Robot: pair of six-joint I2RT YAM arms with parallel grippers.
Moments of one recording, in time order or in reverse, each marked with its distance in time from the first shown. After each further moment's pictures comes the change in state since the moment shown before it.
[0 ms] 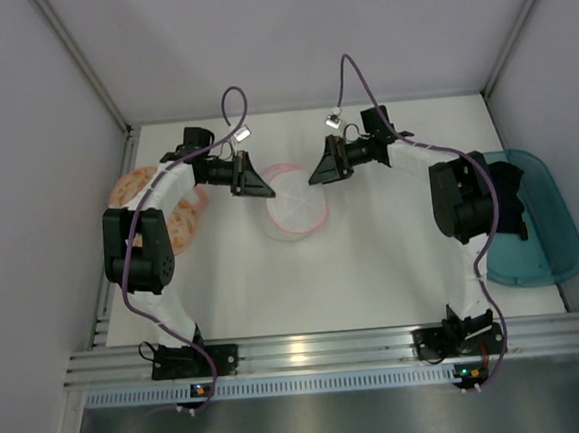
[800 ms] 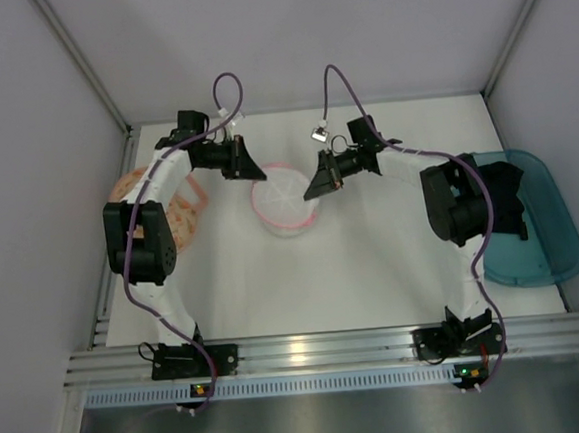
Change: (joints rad) left arm 0.028 0.073 0.182 -0.041 -0.239 -0.001; right arm 0.071 0.013 -0.035 0.007 -0.118 -0.027
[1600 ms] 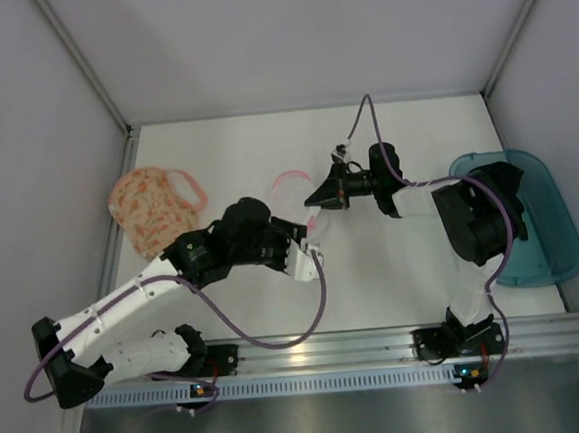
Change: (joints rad) left arm -0.800 -0.848 -0.501 0.035 -0.741 0.988; right arm 0.021 -0.222 -0.538 0.890 0.189 1.055
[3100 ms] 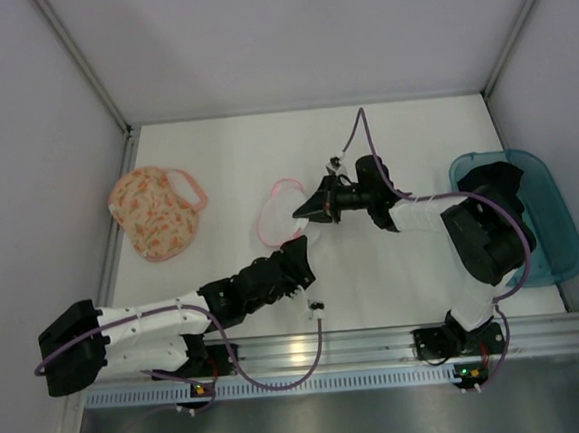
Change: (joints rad) left arm -0.231 0.001 -0.646 0.818 -0.499 0.704; right arm 0.134 -0.144 -0.089 -0.135 0.252 0.037
